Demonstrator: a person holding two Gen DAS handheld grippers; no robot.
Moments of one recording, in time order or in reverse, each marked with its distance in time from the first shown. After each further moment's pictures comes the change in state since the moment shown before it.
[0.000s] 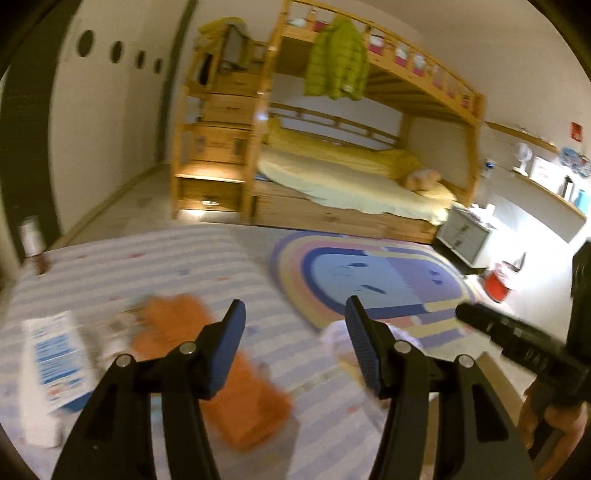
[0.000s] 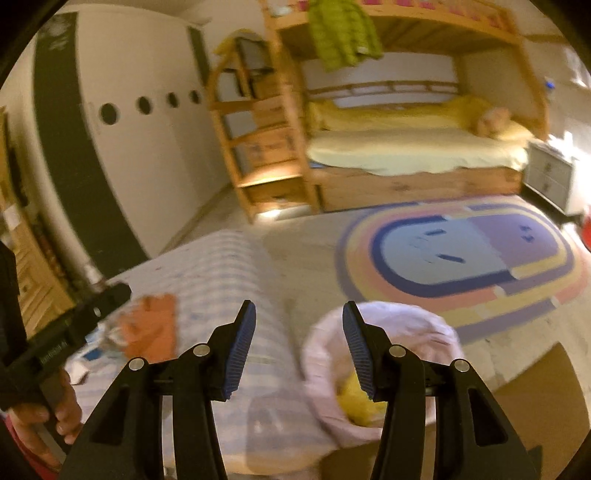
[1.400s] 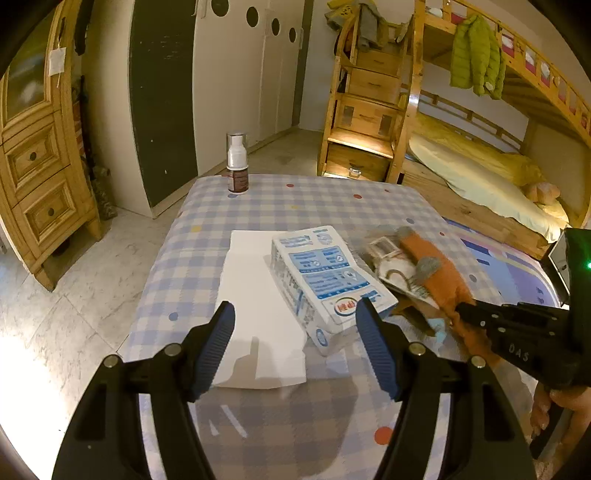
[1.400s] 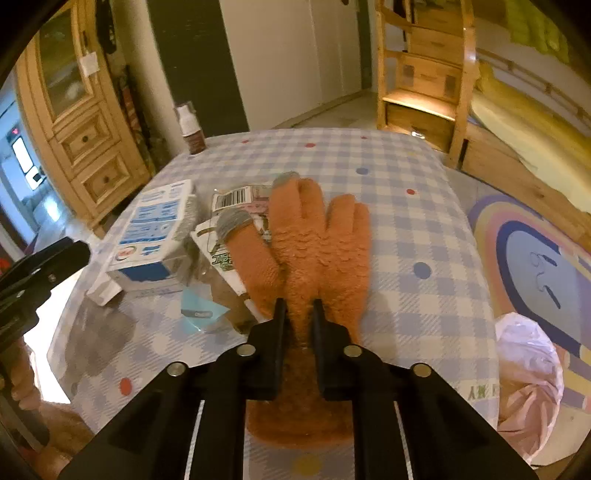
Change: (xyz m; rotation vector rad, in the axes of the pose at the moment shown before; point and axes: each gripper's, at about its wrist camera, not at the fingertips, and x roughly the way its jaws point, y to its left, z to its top) left arm -0.071 0.158 -0.052 -0.197 0.116 0.433; right arm 0.129 0.165 -0.052 -0.378 0.356 0.269
